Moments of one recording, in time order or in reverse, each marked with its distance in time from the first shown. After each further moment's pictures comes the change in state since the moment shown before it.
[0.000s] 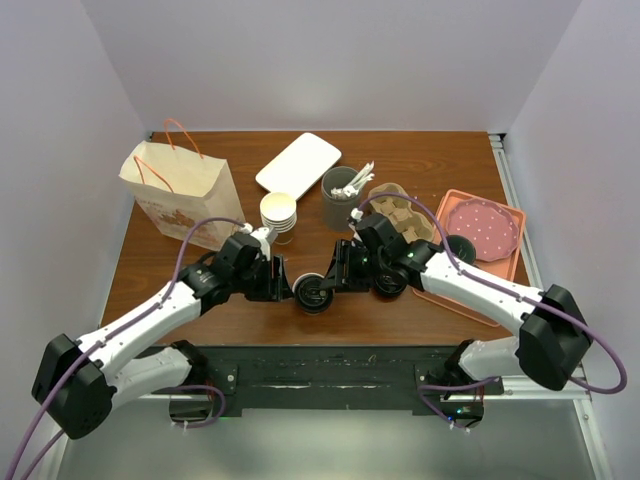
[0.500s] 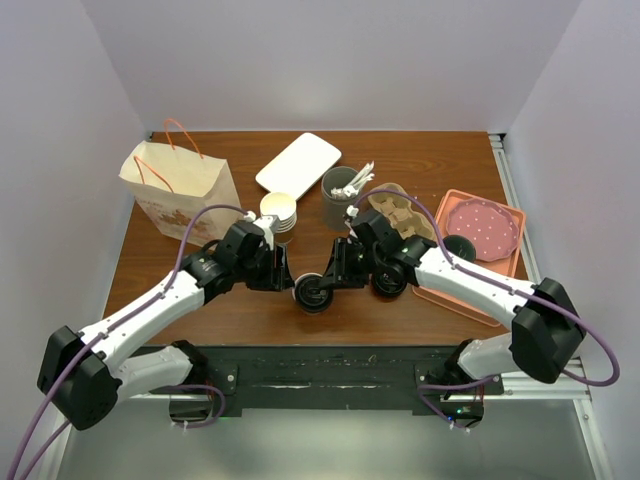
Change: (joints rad) left arm 0.006 0.069 0.108 -0.044 -0.038 0.060; right arm 0.000 0.055 0.040 -0.003 0.003 -0.016
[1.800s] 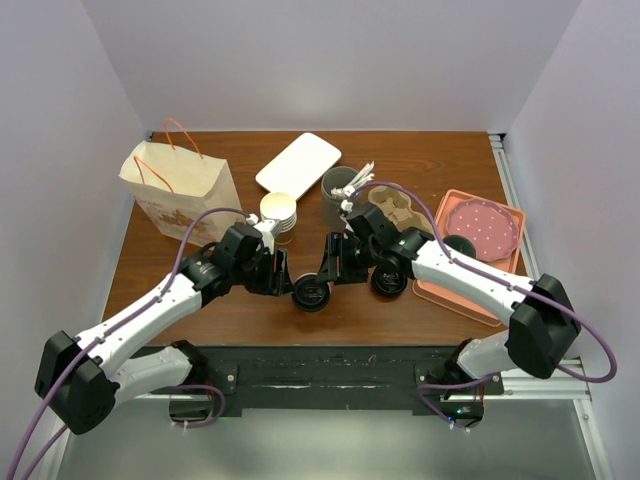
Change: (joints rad) left arm 0.001 -0.028 -0.005 -0.015 0.048 0.048; right arm 0.001 0.034 0.094 -0.082 0.026 -0.087
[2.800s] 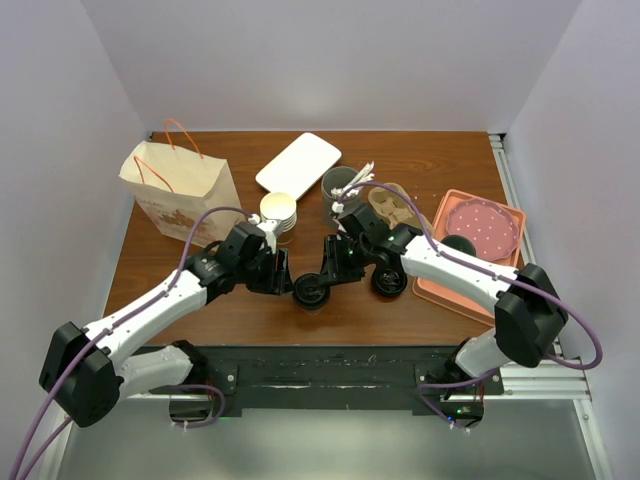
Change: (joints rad) left arm 0.002 0.047 -0.014 0.029 -0.014 0.004; right arm 0.011 0.077 0.031 -0.021 0.007 -0.074
